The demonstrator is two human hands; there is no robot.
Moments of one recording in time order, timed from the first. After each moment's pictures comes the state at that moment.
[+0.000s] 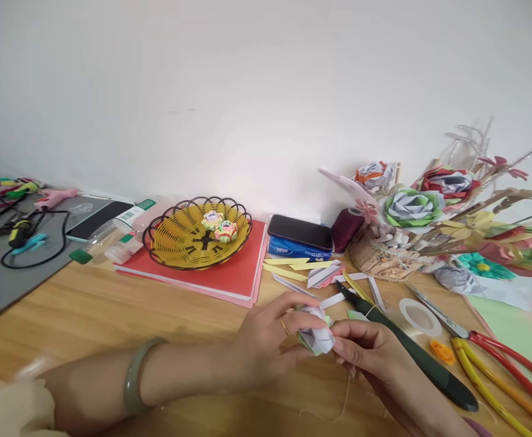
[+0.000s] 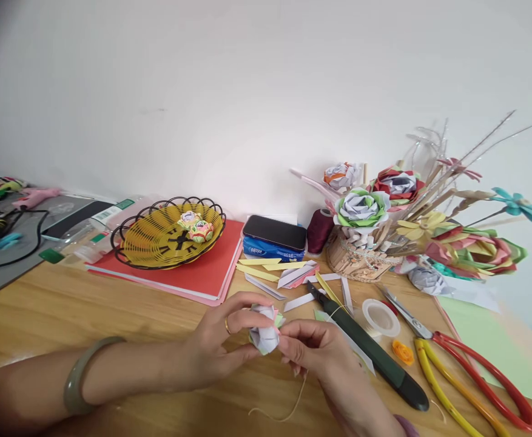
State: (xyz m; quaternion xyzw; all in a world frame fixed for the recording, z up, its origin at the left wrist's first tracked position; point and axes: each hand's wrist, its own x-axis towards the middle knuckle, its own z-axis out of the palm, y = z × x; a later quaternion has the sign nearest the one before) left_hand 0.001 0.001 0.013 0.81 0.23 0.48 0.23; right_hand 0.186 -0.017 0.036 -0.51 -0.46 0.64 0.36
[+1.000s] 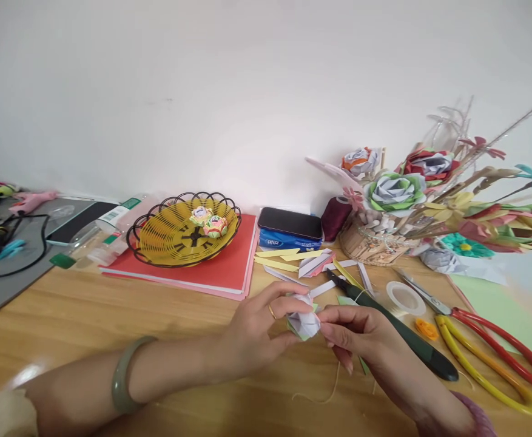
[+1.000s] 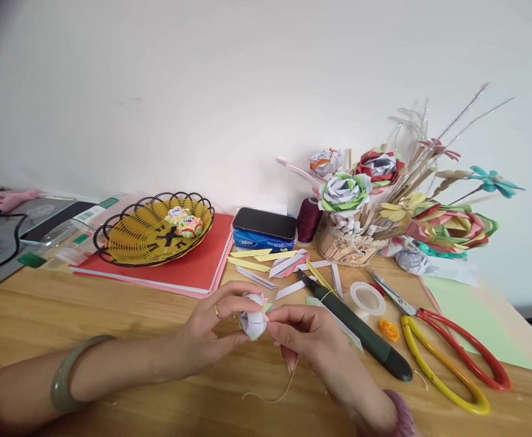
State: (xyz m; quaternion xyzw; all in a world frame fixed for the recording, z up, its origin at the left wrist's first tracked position) left_hand -0.001 0.002 0.016 0.81 0.23 0.47 0.27; right_hand 0.185 -0.019 0.049 -0.52 -0.50 0.63 0.31
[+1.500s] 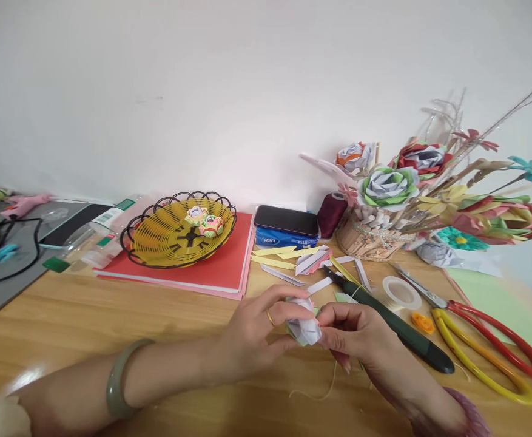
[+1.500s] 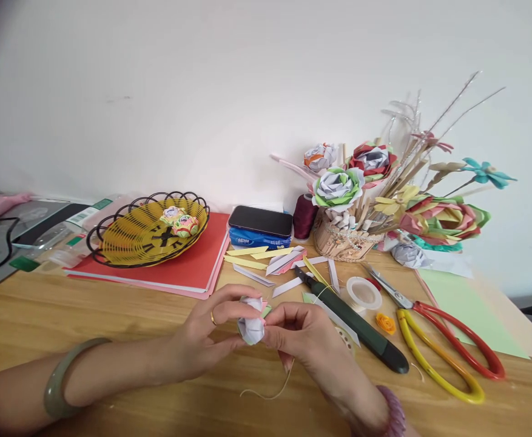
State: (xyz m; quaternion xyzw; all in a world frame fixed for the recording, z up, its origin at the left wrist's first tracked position) left_hand 0.000 0.000 0.018 0.83 0.21 0.46 0.24; right_hand 0.179 -0.022 0.050 -0.52 -0.45 0.64 0.33
